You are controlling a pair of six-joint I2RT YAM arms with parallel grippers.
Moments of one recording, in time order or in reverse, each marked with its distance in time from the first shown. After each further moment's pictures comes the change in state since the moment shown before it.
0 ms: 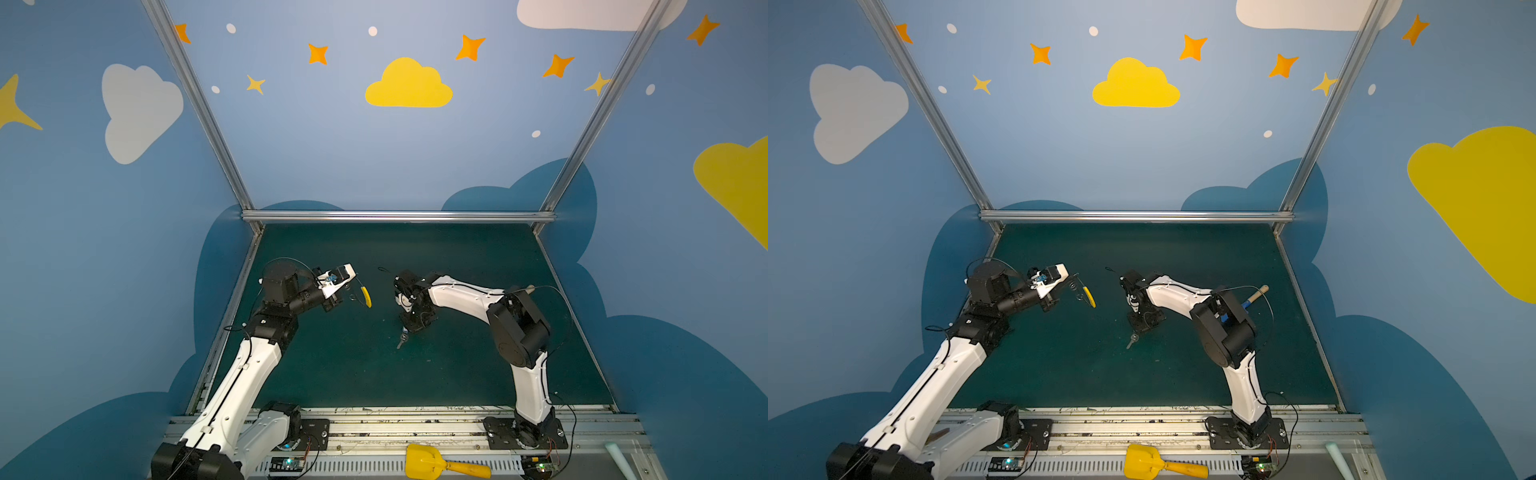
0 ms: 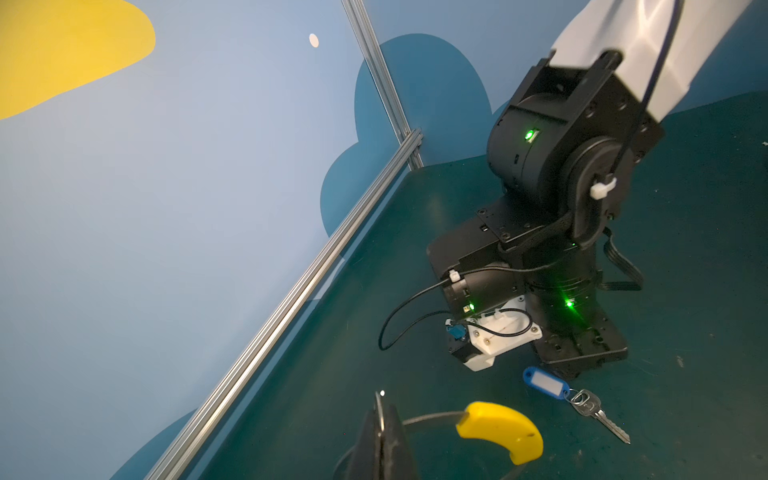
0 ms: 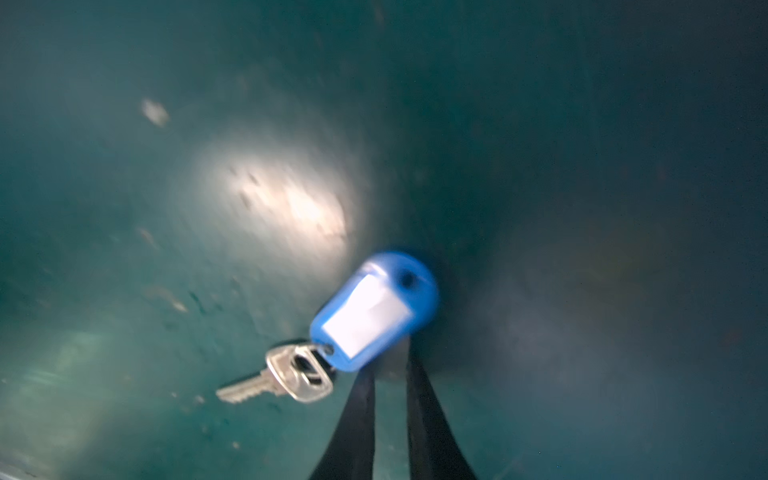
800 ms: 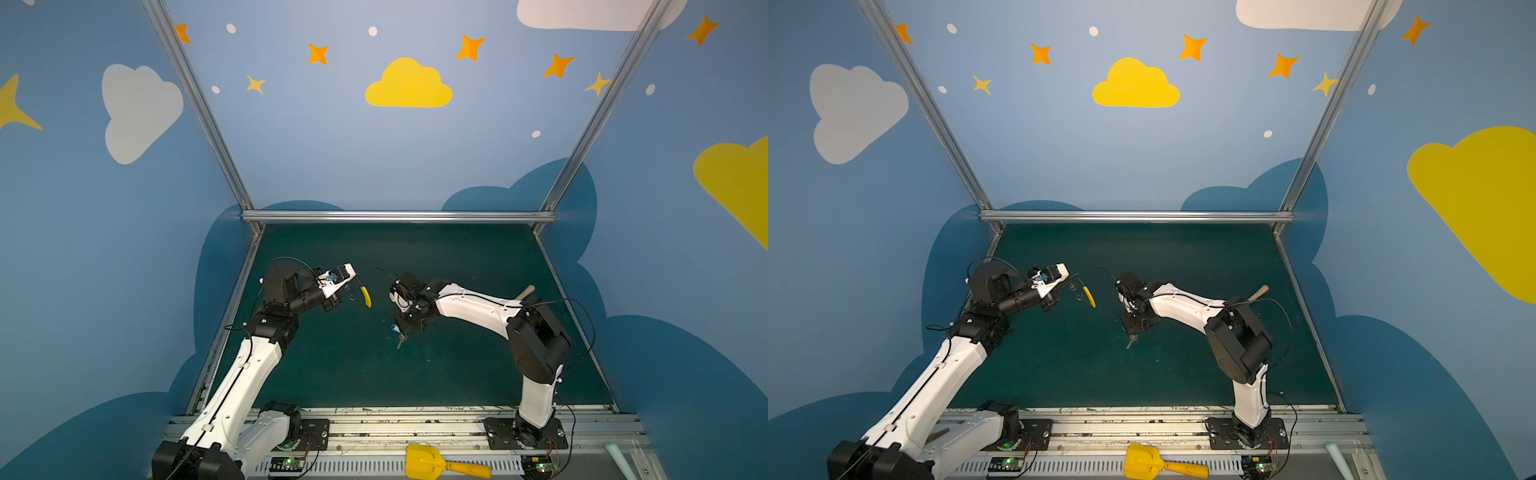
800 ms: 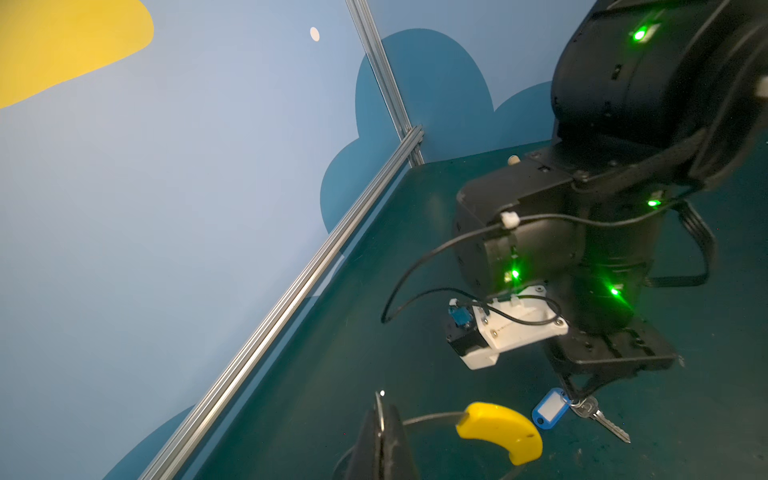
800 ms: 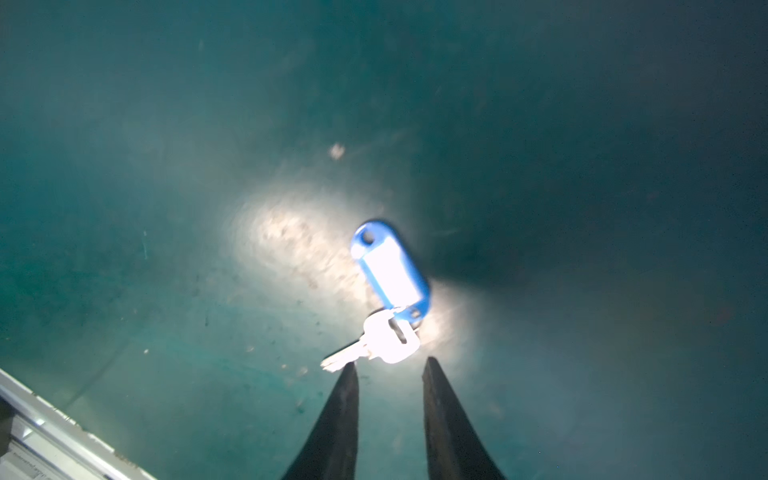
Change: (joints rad) left arm 0.000 0.008 0.000 0.000 -0.002 -0.005; right arm 0.082 -0.167 -0.134 0.134 0.003 0.121
